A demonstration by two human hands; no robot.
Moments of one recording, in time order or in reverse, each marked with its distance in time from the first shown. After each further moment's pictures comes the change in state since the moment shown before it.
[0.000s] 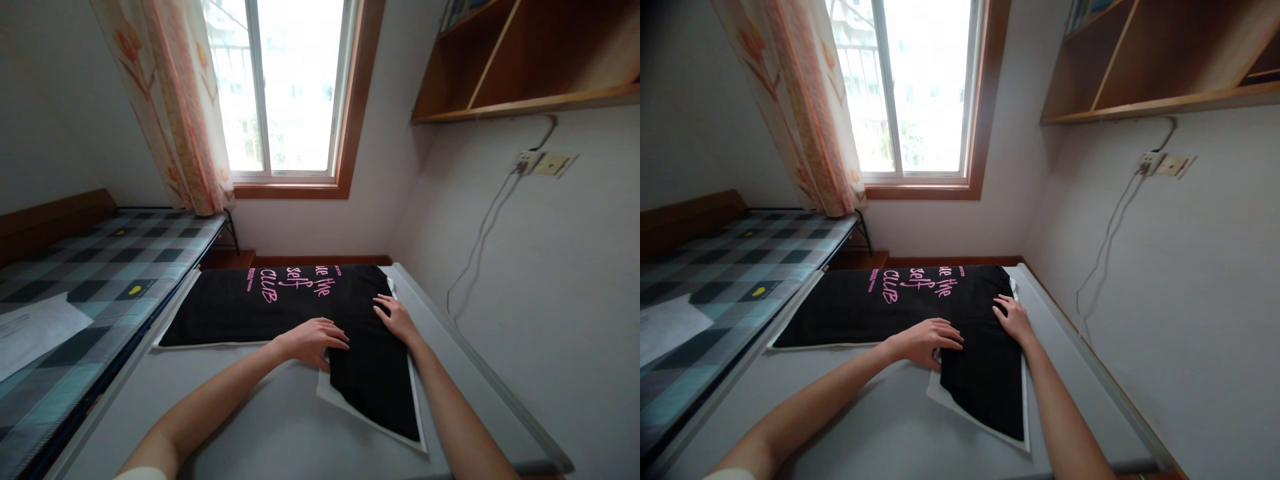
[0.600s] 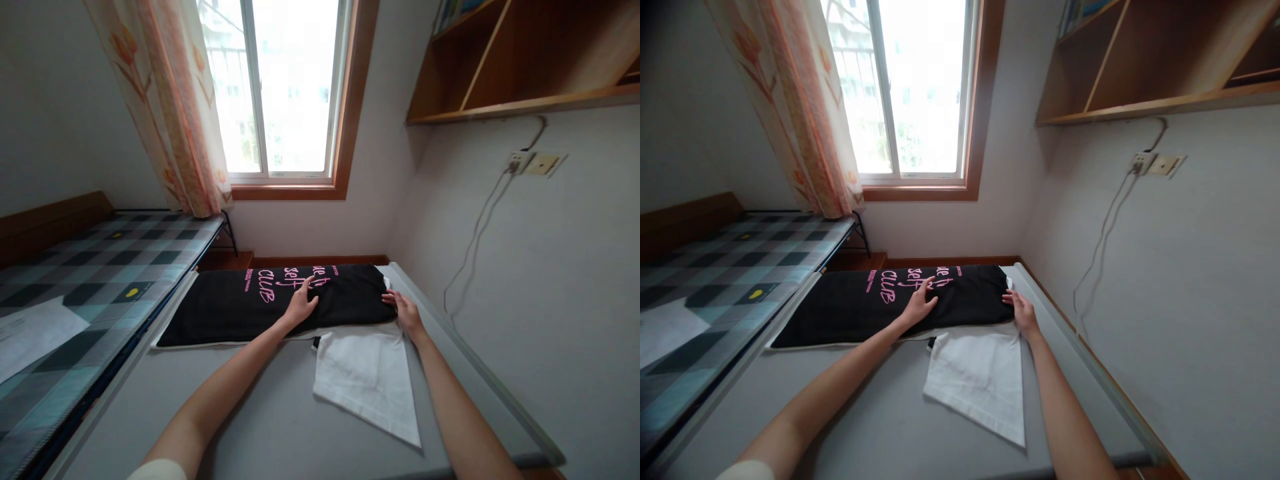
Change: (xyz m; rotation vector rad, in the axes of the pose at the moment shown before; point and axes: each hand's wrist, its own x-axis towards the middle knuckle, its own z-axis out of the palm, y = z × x) left_hand 0.022 -0.081 0.008 -0.141 0.794 -0.618; right_hand 0.009 0.021 -0.007 0.642 0.207 0.257
